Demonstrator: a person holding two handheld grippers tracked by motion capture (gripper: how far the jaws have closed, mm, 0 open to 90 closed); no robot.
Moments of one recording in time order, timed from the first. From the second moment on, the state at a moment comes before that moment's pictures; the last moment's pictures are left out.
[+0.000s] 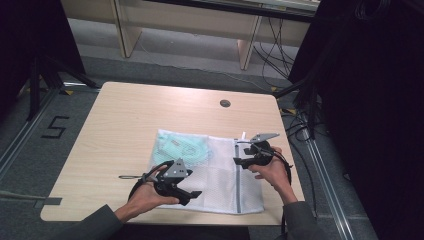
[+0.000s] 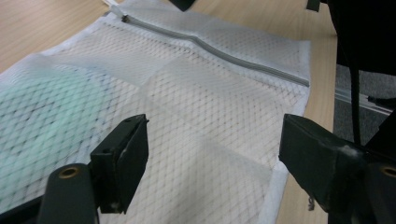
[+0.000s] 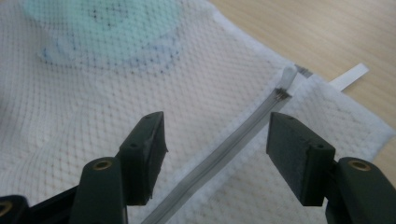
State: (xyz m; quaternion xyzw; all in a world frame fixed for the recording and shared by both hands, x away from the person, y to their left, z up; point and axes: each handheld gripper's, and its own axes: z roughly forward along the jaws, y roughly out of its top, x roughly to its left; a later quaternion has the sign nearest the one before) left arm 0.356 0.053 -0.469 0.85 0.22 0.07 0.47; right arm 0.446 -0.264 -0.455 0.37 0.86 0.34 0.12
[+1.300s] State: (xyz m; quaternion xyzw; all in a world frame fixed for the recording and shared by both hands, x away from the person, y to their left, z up) left arm 0.338 0.128 -0.459 0.83 0.28 0.11 0.47; right arm 0.354 -0.288 -0.467 0.38 0.85 0.34 0.13
